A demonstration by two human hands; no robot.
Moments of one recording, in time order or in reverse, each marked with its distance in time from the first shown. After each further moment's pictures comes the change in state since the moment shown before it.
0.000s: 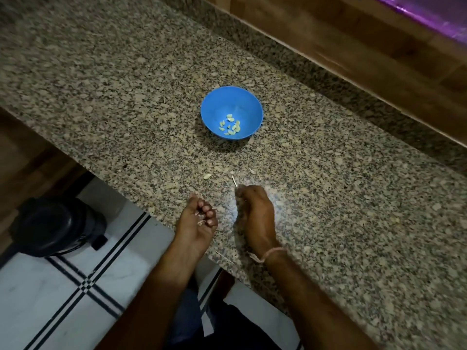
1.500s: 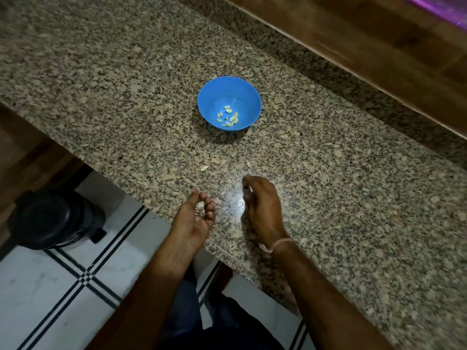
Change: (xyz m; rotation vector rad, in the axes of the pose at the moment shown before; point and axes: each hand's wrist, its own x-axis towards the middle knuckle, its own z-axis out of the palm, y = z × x) left_hand -0.017 -0.003 0.002 0.087 0.003 0.024; right_hand 0.002 0.012 -0.018 0.101 0.010 0.067
